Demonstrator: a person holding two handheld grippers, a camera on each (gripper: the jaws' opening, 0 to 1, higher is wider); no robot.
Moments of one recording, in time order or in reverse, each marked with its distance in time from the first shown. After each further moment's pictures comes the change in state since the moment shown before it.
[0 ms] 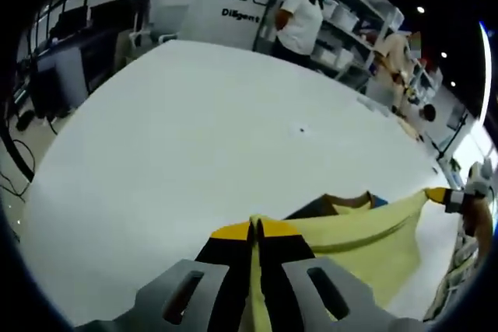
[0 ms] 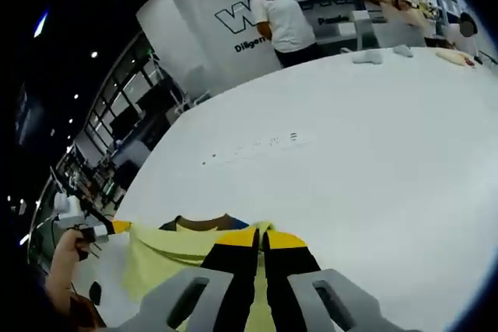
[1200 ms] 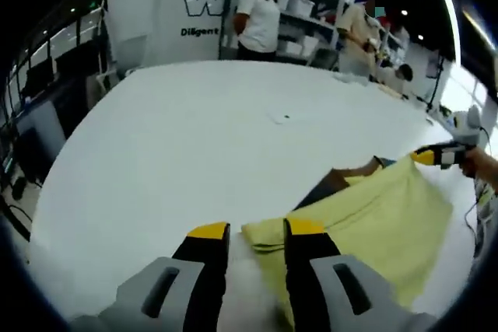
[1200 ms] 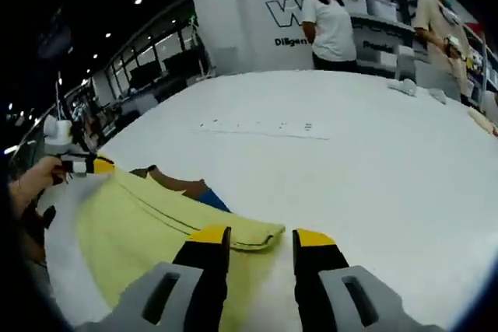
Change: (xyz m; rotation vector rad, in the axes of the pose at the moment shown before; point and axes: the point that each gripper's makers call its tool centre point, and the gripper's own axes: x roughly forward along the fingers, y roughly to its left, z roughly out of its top) left arm 0.010 -0.003 -0.005 0.395 -0.085 -0.092; right arm 0.029 -0.015 -0.024 -0.490 0.009 0.037
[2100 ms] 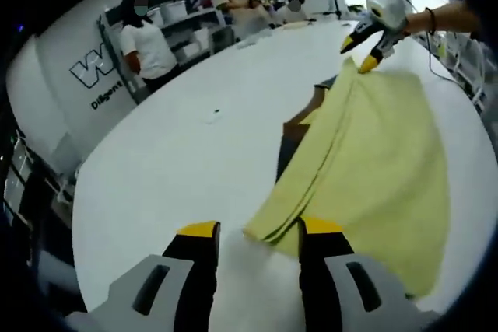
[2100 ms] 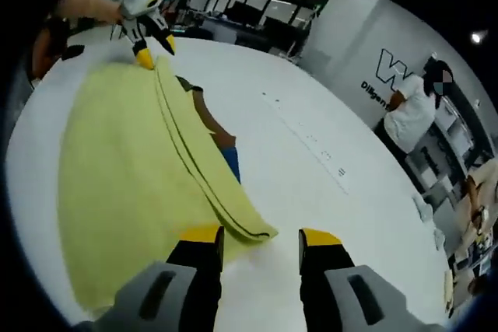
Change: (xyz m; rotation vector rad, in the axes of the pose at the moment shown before) left arm 0.016 -0.011 -0.003 0.592 0.047 -0.205; right arm 0.012 -0.002 -0.008 -0.677 0.031 0.045
